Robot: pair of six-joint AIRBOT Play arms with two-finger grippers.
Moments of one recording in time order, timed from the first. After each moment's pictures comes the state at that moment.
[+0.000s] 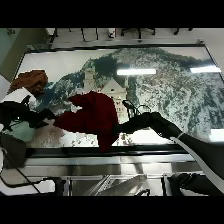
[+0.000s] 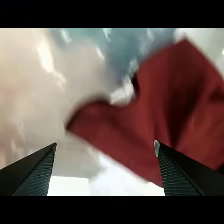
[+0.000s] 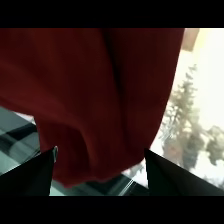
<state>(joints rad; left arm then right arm) 0.39 -1.52 1.12 -2.00 1.18 1.74 0.59 -1.40 0.92 2.21 -0.79 -1.54</state>
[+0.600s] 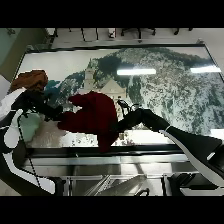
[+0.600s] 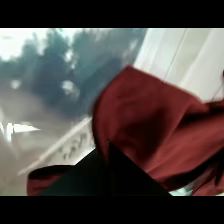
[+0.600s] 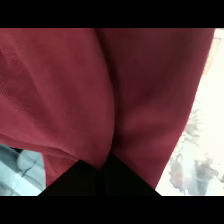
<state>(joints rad) 0.24 -1.82 1.38 -2.02 1.42 1.80 0.60 -1.53 1.01 2.28 -0.81 -1.58</state>
